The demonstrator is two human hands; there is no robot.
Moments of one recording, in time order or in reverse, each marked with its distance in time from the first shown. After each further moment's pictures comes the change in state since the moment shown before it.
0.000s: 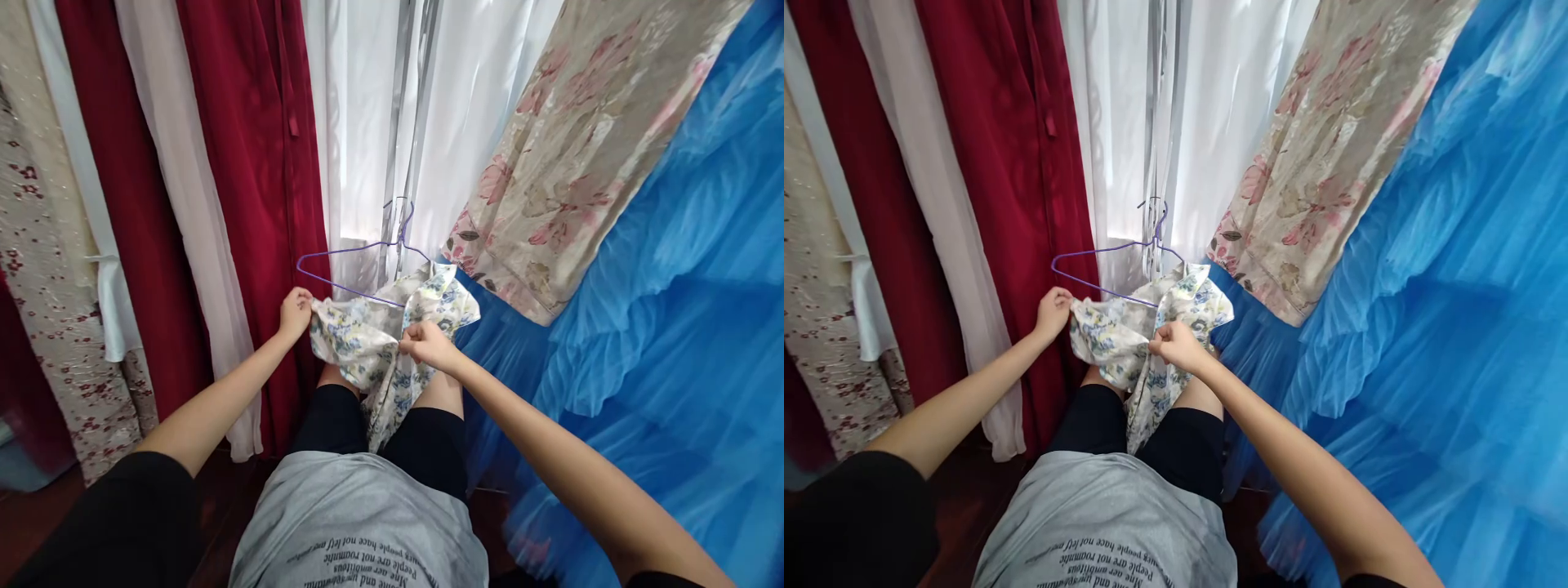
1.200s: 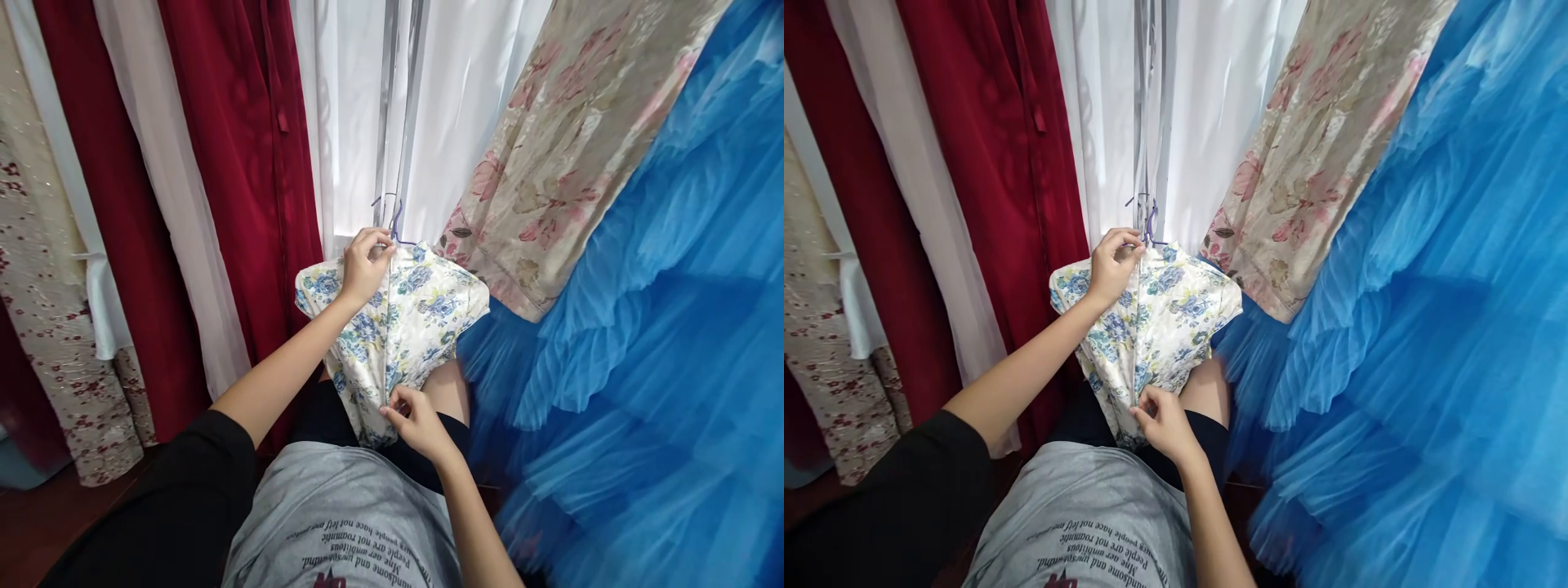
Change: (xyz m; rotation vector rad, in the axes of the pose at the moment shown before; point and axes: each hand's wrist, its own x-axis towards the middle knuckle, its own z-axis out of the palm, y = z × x) left_hand -0.011 0.179 0.119 -0.050 -0.049 0.646; right_hand -0.105 0.044 0.075 0.227 0.136 -0.033
